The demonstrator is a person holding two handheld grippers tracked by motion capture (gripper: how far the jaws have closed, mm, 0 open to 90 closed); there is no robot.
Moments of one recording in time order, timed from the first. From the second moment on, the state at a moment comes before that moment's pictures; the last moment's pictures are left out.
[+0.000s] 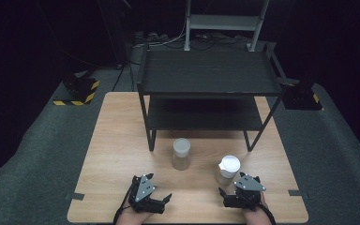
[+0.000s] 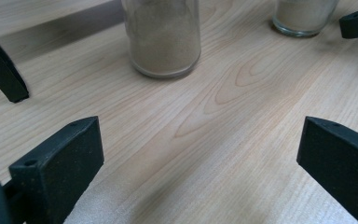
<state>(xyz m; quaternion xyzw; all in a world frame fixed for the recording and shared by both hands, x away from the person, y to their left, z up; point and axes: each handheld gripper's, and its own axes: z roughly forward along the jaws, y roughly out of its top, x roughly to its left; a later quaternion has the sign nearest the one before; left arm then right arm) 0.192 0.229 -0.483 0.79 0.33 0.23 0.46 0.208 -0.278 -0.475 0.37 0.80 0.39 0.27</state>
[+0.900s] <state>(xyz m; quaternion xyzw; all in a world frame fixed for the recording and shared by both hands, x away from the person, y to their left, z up) 0.187 0.228 -0.458 0.77 0.30 0.24 0.51 0.208 -0.277 -0.474 0.37 0.80 0.39 0.27</state>
